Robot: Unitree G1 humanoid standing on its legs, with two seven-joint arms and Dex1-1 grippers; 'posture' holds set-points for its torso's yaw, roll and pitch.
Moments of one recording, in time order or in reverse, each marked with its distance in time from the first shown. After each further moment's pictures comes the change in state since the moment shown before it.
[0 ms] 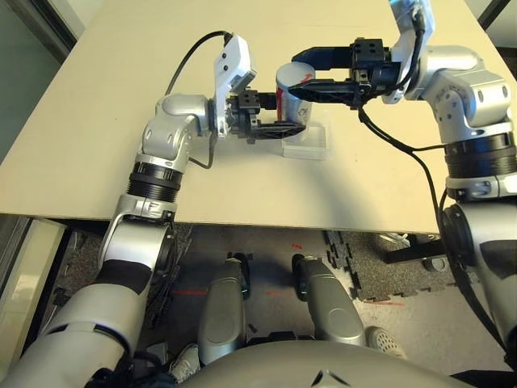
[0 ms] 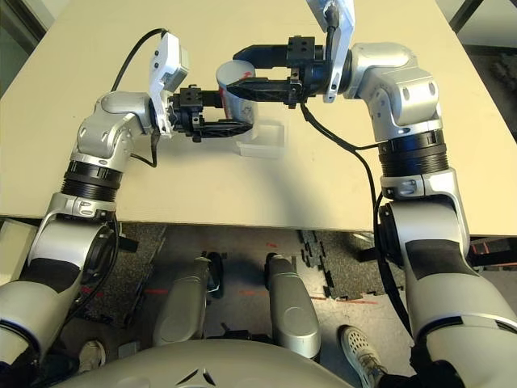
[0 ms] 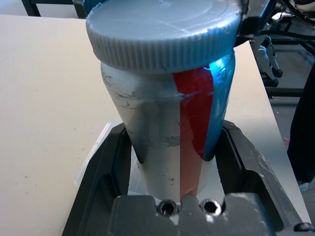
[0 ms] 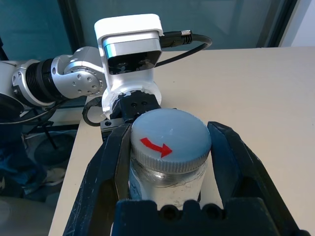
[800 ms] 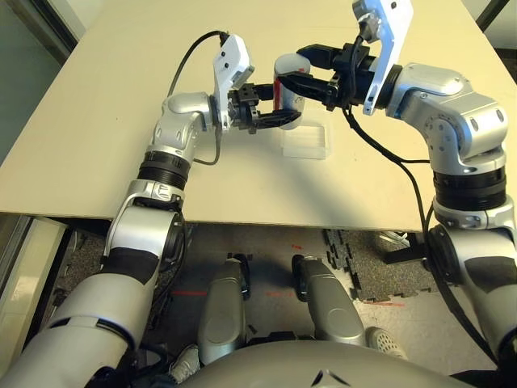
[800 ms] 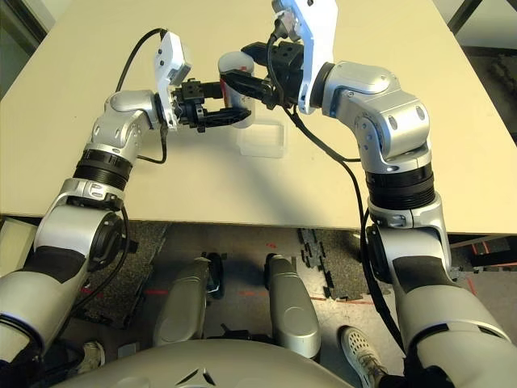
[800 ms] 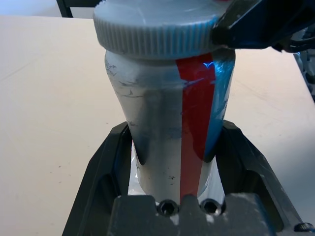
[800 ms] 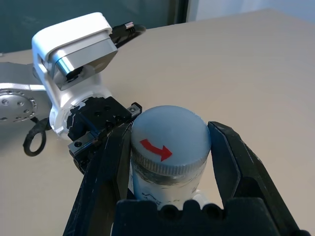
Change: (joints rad) left arm -0.080 -0.040 0.038 0.289 0.048 -0.212 0.049; right arm 0.127 0.071 -0.011 -0.341 -0.030 0.248 -0.500
